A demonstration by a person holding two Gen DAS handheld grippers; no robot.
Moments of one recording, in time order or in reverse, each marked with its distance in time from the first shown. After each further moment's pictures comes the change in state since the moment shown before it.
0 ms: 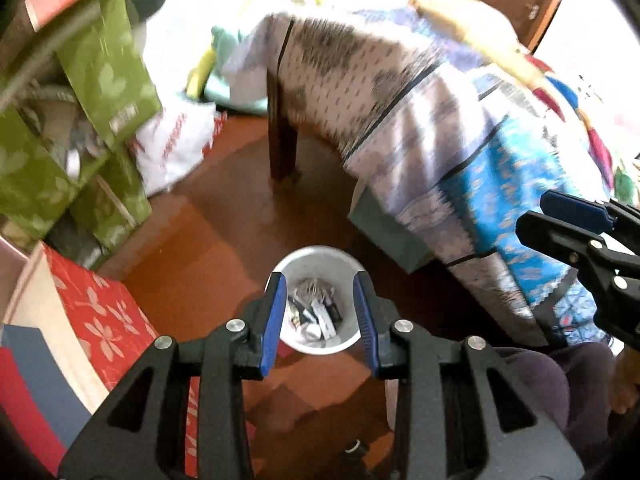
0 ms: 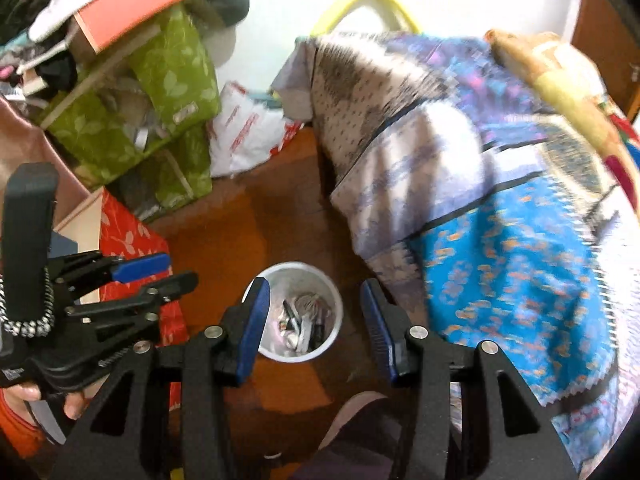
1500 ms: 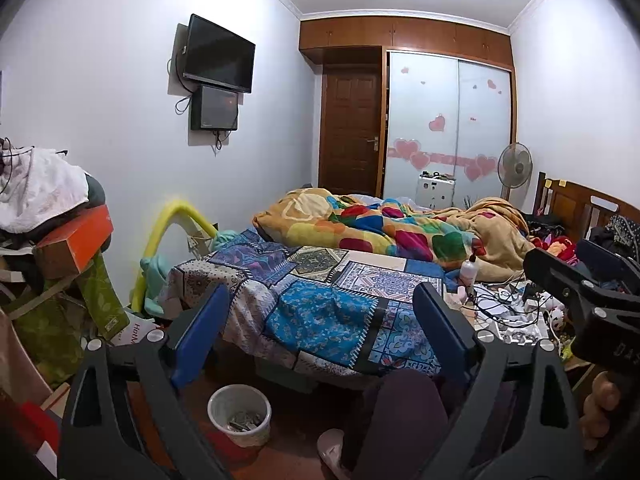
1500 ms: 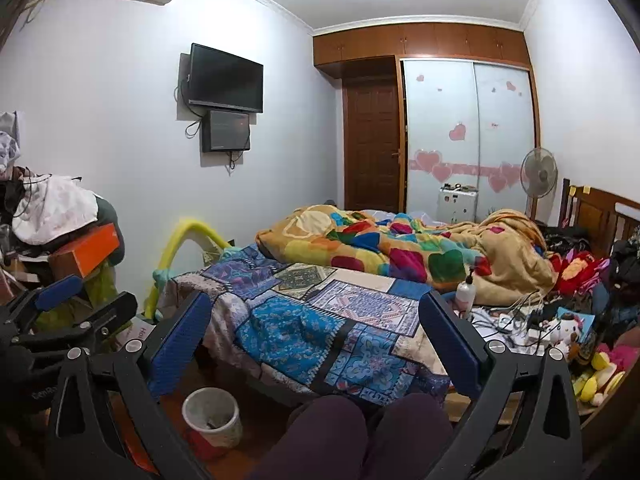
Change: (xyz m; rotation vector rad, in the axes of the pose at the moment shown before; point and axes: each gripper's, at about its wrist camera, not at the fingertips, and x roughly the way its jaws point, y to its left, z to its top) left arm -0.357 -0.129 -0.162 0.342 -0.723 -0.285; right arm -0.378 0.060 -0.222 0.399 -0.768 -0.597
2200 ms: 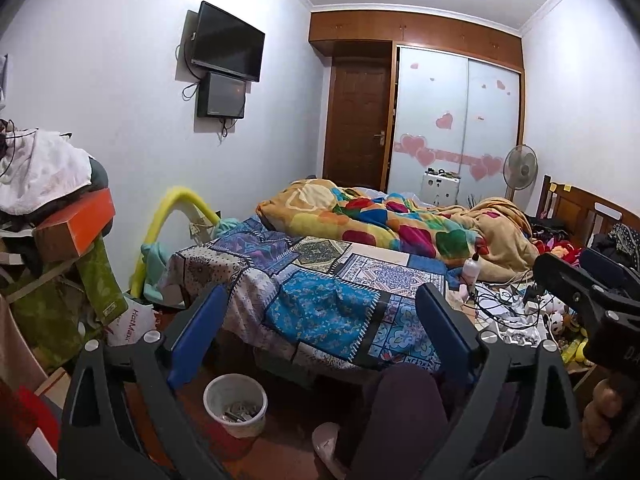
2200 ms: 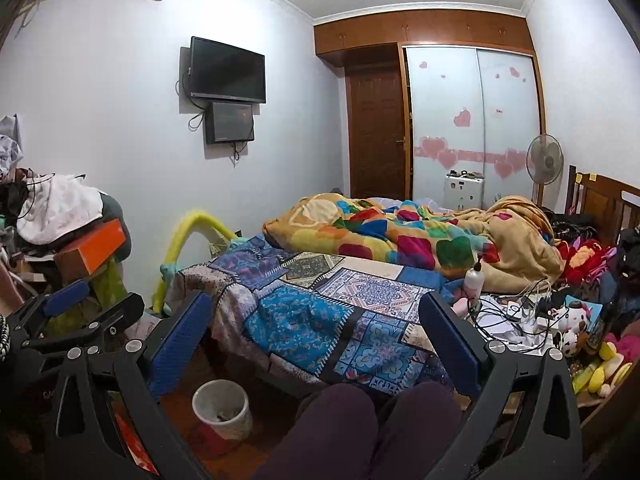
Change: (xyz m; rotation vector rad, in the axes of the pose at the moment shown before) left arm 0.002 0.005 -0.006 -0.044 0.029 0.010; right arm -0.002 -0.005 -0.007 0.013 0.035 0.023
